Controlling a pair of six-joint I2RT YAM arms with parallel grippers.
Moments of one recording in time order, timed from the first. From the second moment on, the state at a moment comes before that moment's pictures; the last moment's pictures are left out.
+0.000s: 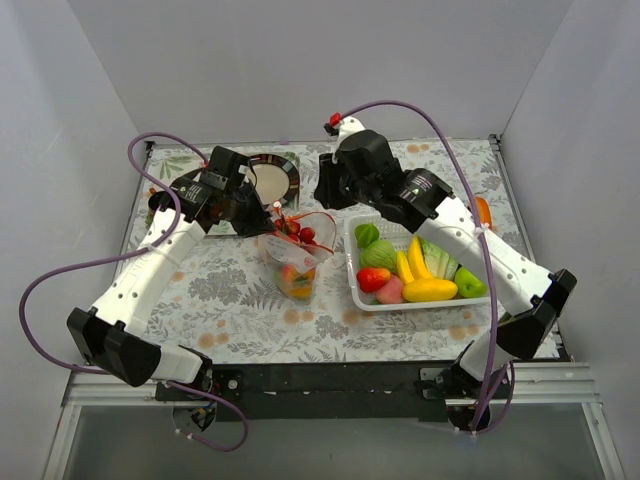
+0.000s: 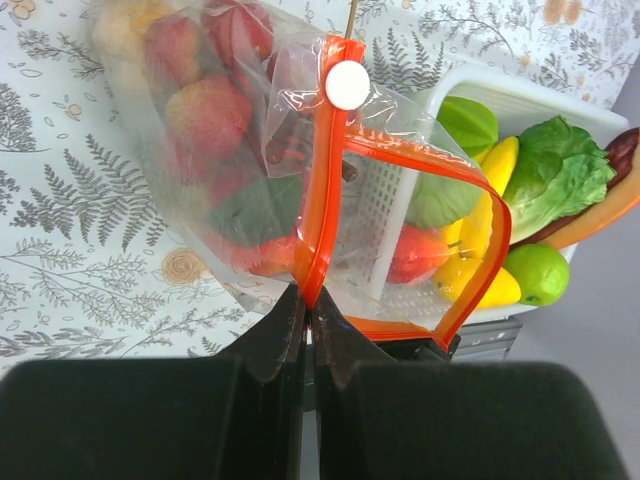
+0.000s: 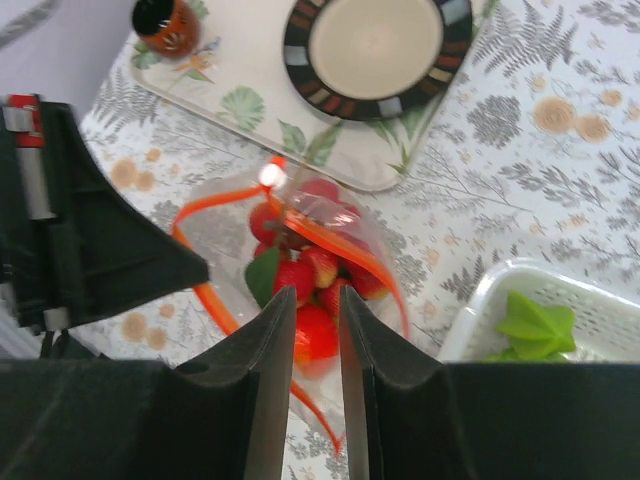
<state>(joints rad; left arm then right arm) -0.45 1.38 1.51 -1.07 0.07 -0.88 0.86 1.56 1.76 -0.74 0.12 0.39</state>
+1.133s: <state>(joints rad) -0.45 1.38 1.53 -1.05 0.10 -0.89 0.93 1.78 1.70 -0.54 0.08 0.51</state>
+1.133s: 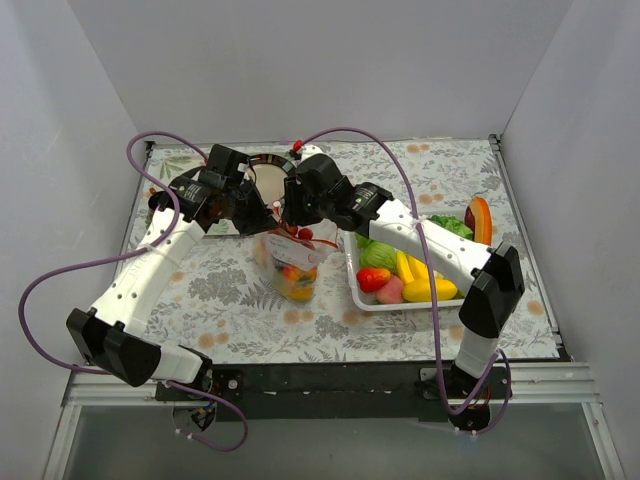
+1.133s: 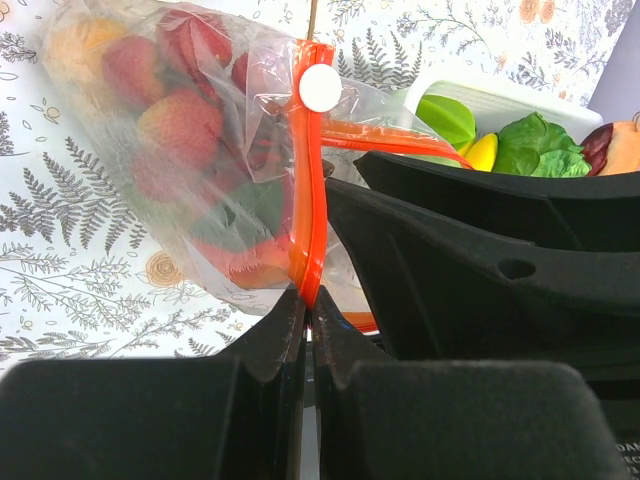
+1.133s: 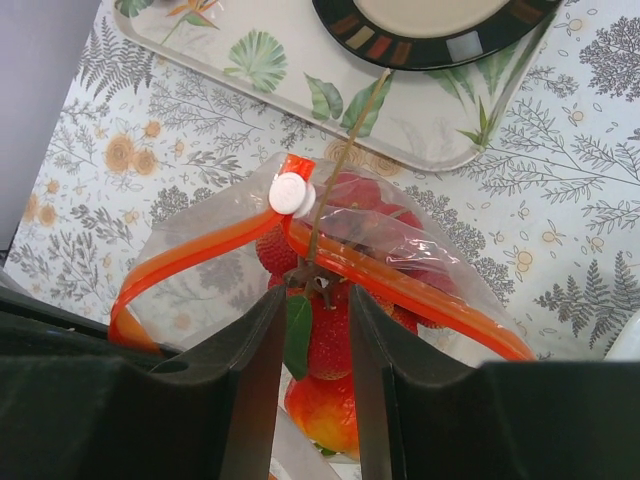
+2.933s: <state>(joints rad) -0.45 1.42 1.57 -1.06 0.09 -0.94 0.97 1.56 1.51 -0.44 0.06 0.44</state>
